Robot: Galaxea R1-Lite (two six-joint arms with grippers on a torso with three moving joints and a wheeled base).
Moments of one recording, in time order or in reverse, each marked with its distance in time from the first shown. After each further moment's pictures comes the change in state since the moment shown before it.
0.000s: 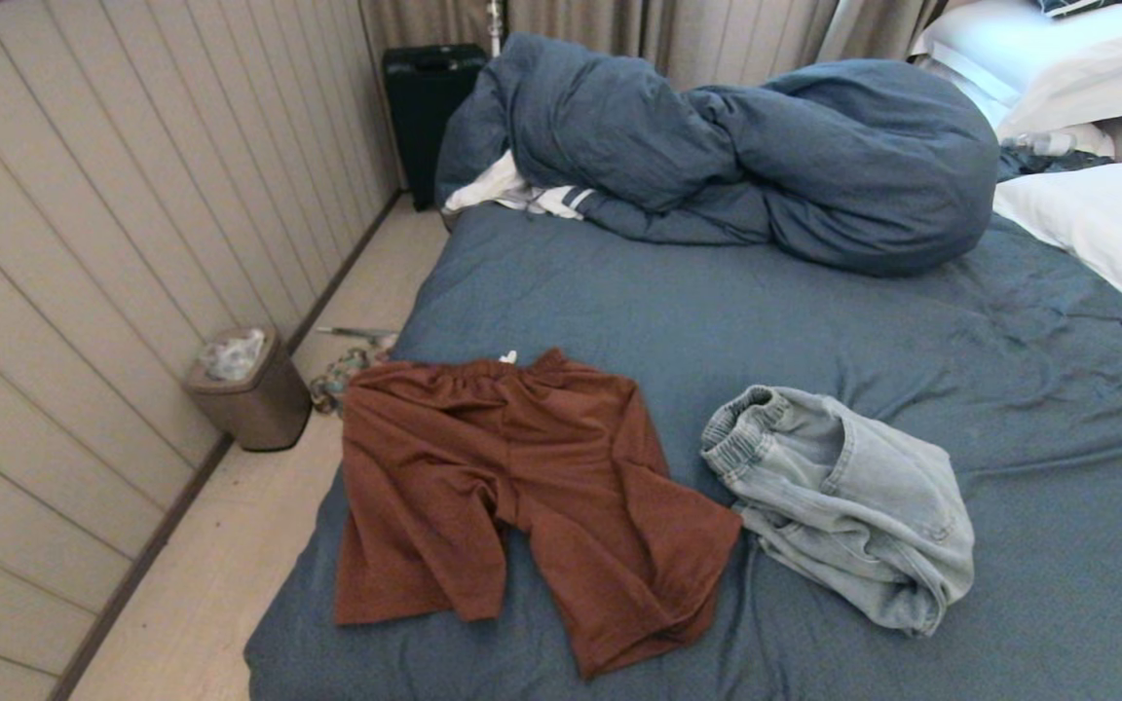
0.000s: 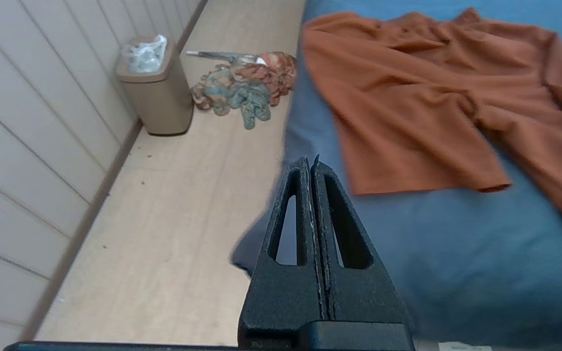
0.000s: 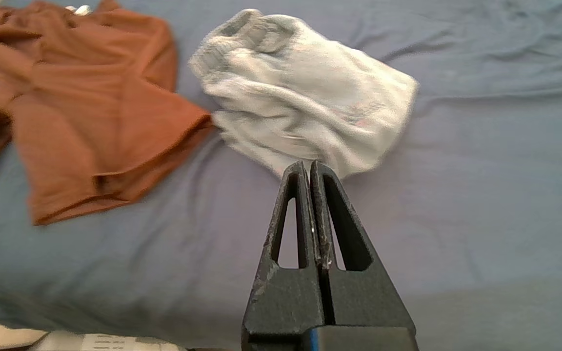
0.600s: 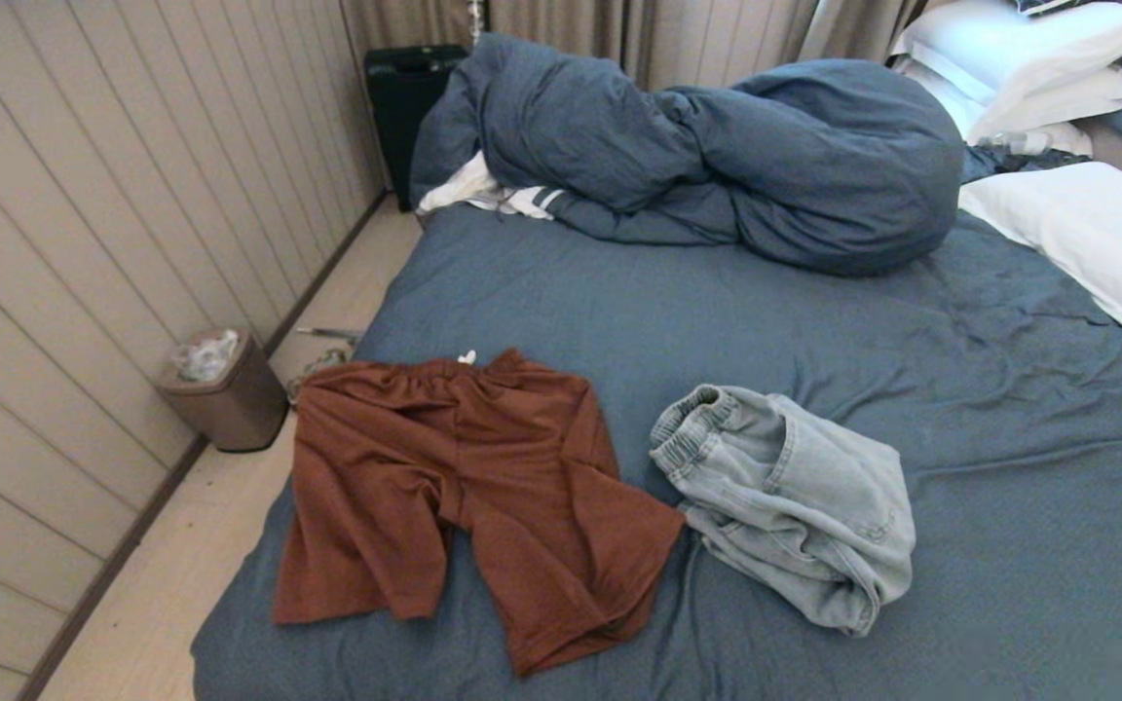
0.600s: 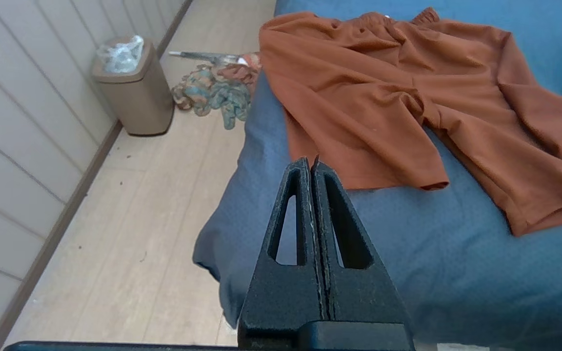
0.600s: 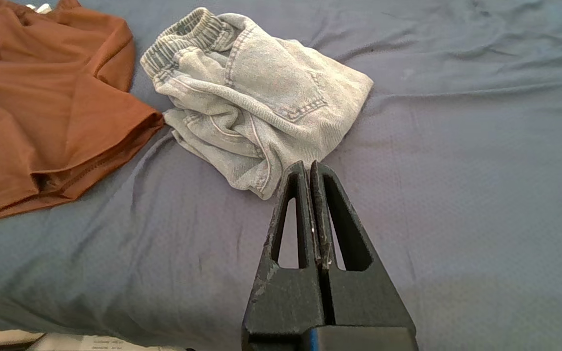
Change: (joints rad) left arm -0.002 0.000 0.000 0.000 -0.001 -0.001; right arm -0.001 0.000 0.000 0.000 0.000 0.000
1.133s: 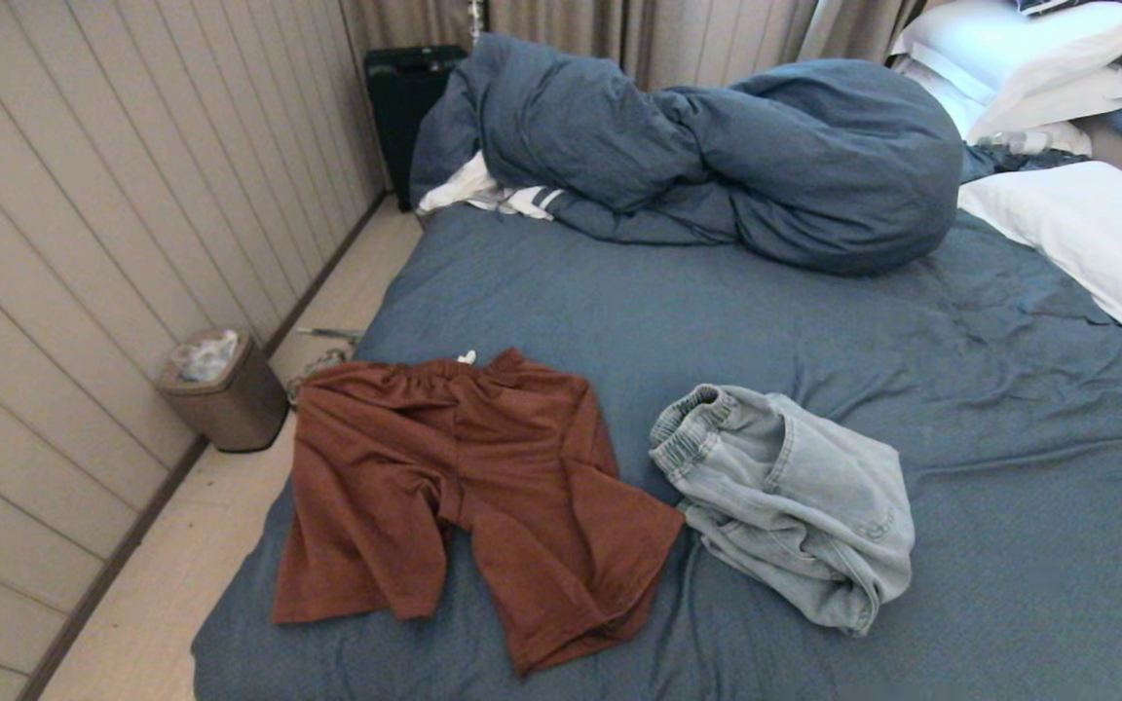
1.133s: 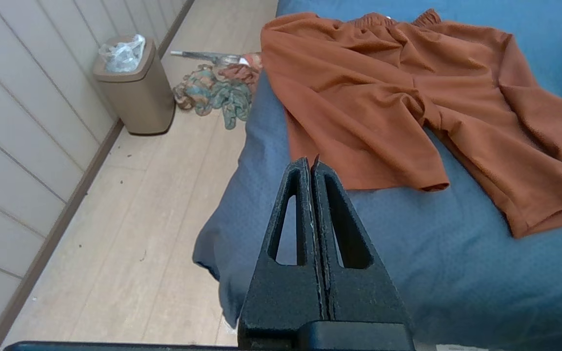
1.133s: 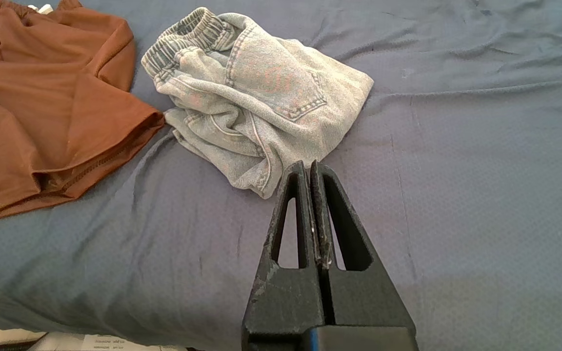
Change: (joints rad) left arm 0.000 0.001 0.000 0.000 0.001 -0.010; right arm 0.001 0.000 0.000 0.000 0.000 0.000
